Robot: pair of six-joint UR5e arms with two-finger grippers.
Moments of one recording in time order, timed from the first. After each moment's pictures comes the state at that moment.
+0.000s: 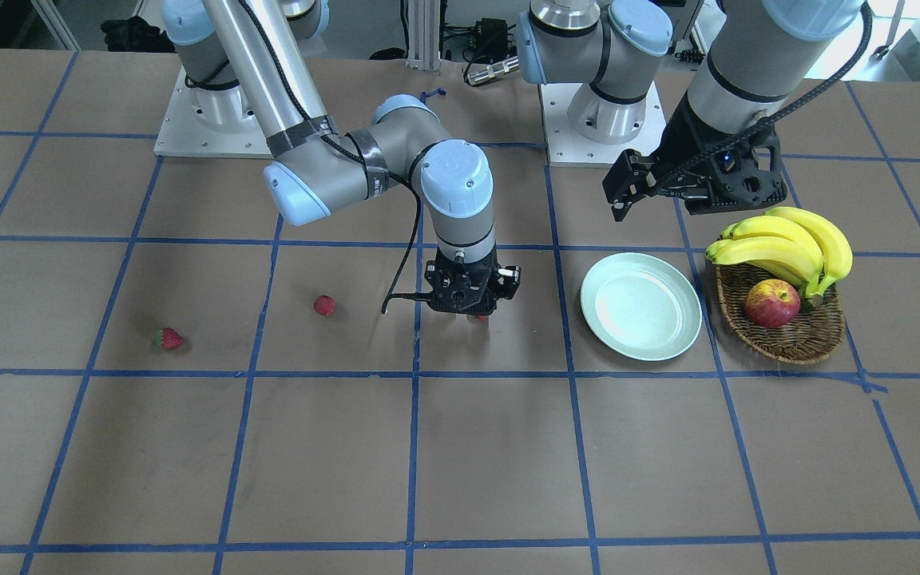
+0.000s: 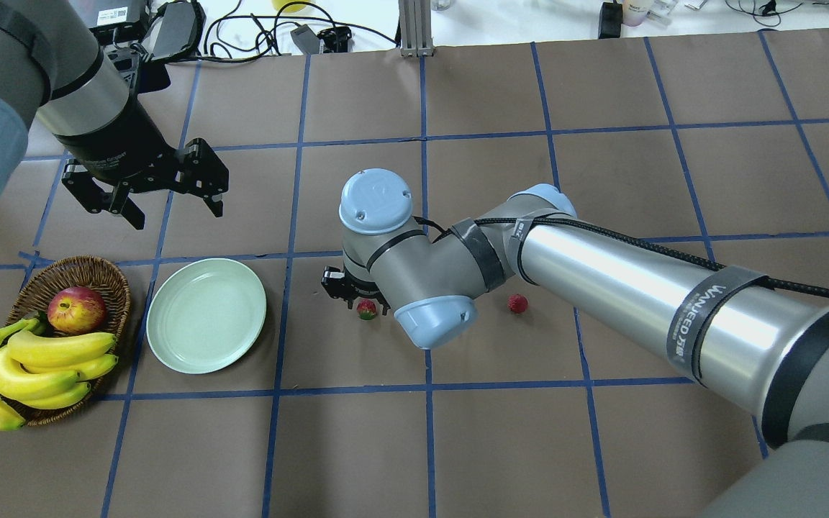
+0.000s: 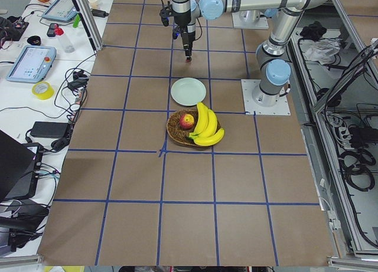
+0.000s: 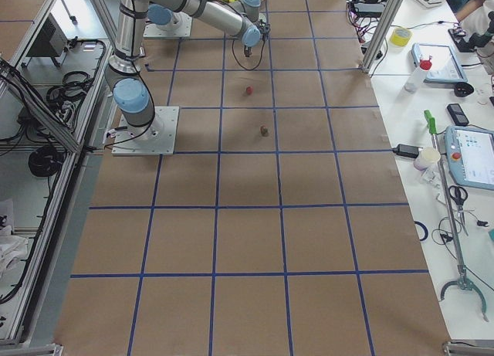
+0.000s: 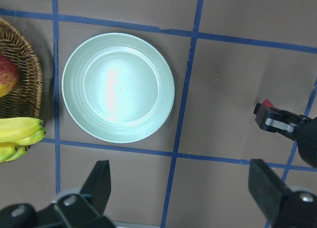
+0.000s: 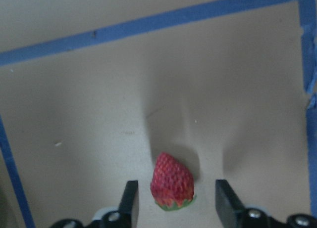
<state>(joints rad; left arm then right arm) -1.50 -1.54 -1.67 -1.58 1.57 -0.07 2.10 -1.10 1.77 -2.34 -1.43 0.71</state>
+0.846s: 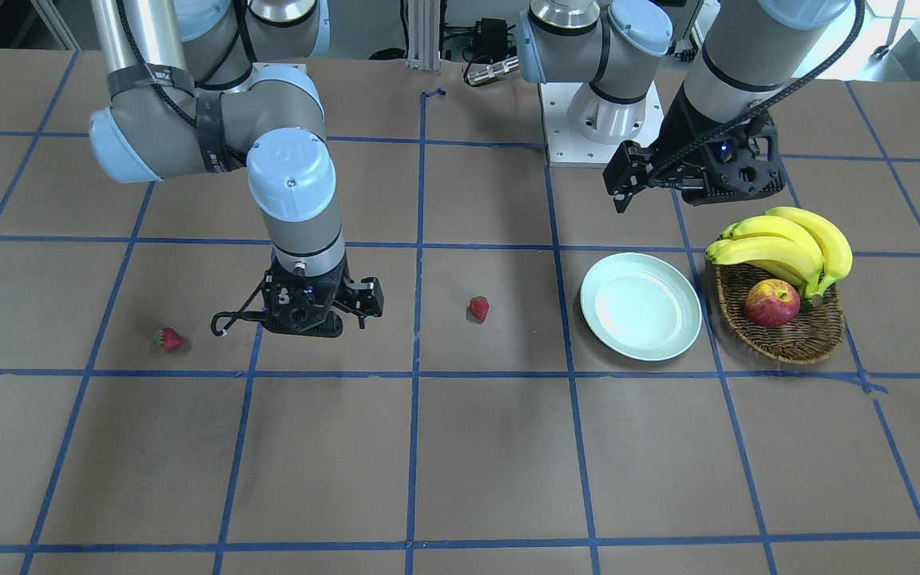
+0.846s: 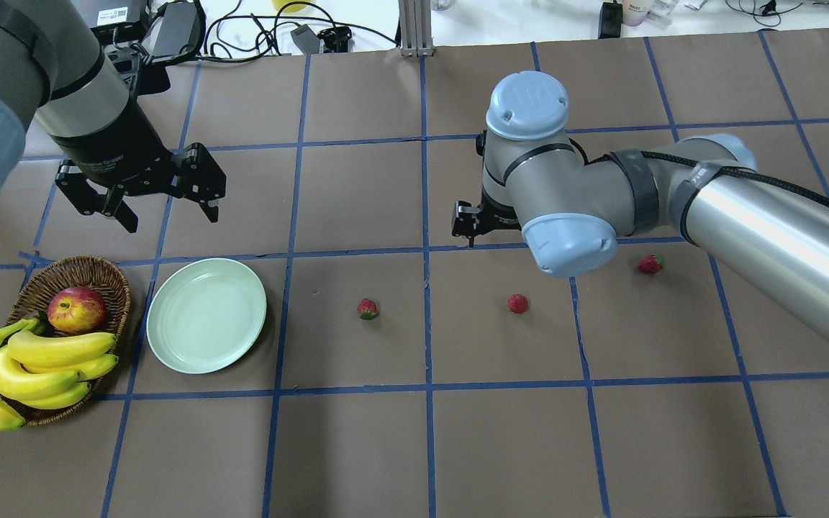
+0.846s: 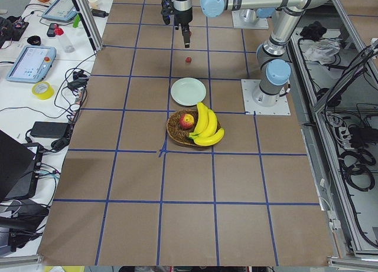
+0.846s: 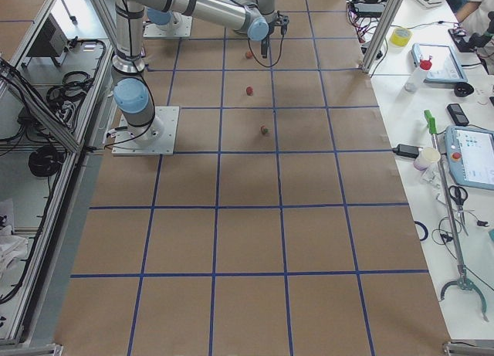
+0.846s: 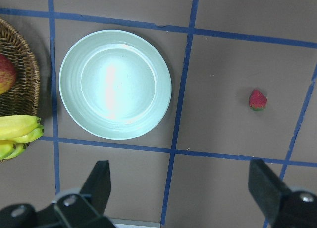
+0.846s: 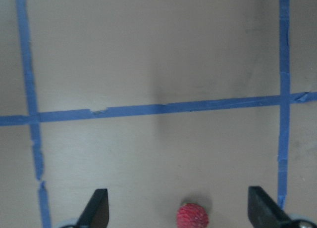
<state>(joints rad) -1.51 -1.53 -1.66 -1.62 1.63 -0.07 1.78 -1.29 1.90 -2.20 -1.61 0.27</state>
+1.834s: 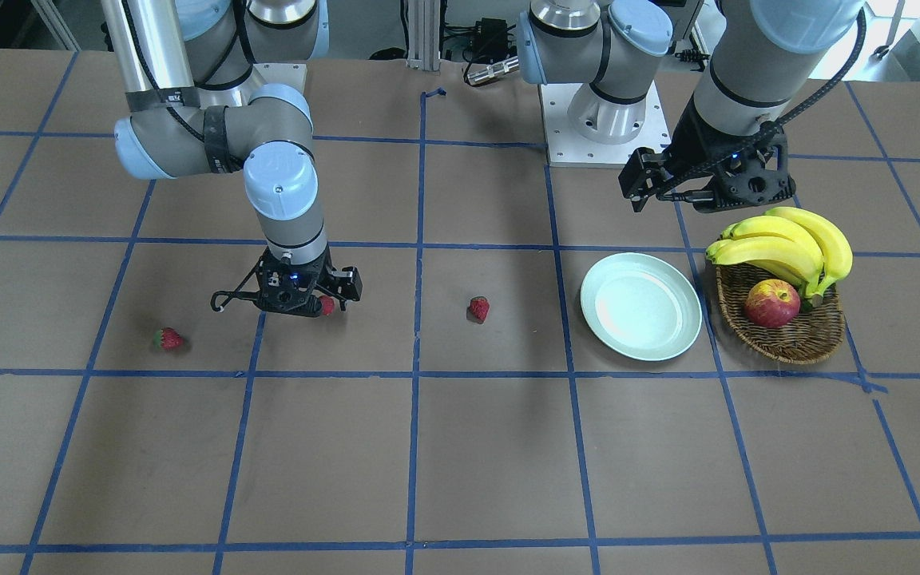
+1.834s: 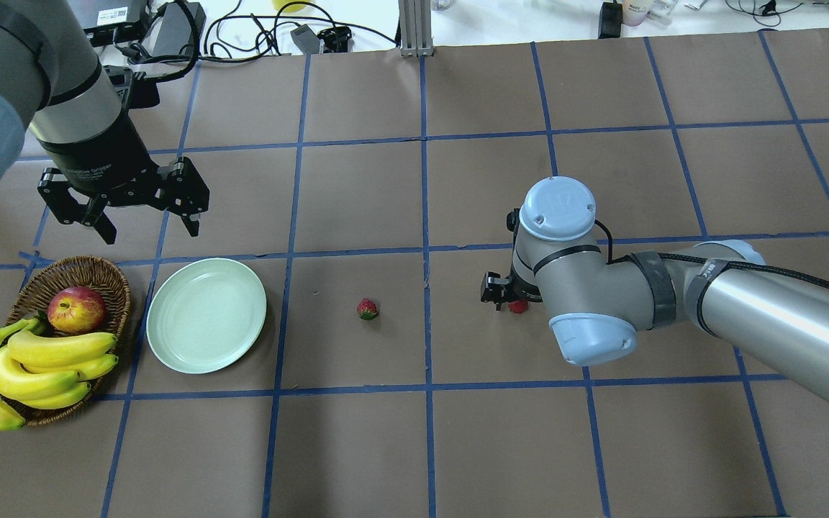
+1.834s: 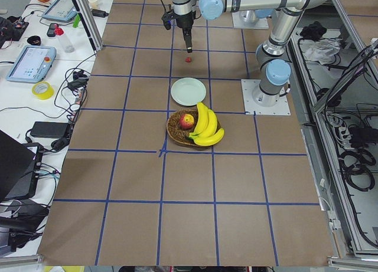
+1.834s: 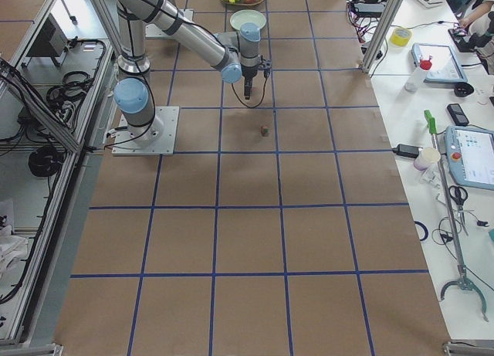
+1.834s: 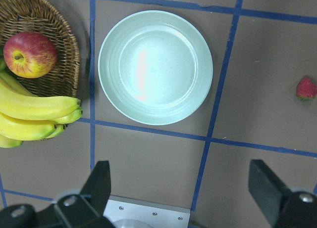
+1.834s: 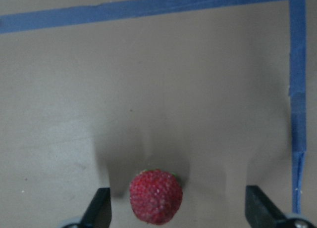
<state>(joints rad) -1.49 -1.54 -1.67 -1.65 1.68 -0.07 1.76 -1.29 2.16 -2.42 -1.60 0.30</state>
